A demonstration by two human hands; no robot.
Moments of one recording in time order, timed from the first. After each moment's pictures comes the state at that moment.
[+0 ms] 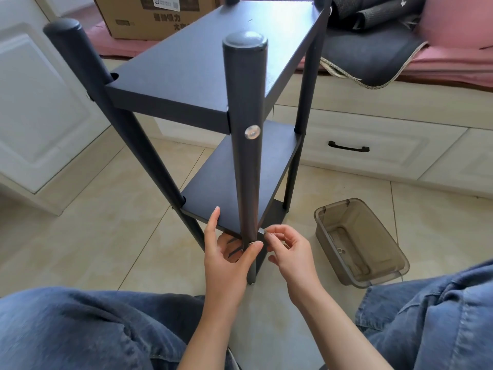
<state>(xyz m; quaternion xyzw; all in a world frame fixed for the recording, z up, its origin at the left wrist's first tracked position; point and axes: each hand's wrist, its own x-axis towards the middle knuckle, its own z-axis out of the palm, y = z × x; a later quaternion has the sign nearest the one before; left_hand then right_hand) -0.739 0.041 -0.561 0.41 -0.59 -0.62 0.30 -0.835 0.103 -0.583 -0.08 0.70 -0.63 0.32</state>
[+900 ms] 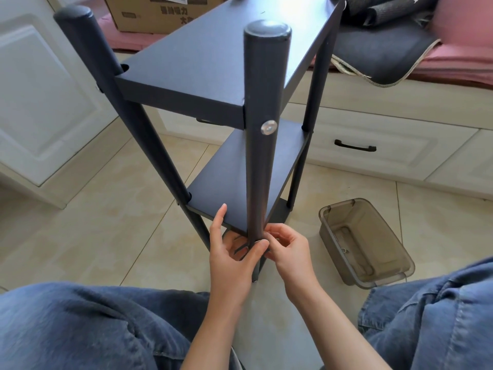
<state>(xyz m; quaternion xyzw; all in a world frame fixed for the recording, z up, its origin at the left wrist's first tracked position) -0.738 0.041 -0.559 0.40 -0.57 -0.65 0.30 -0.832 0.090 -0.599 -0.12 0.68 -0.65 0.33</state>
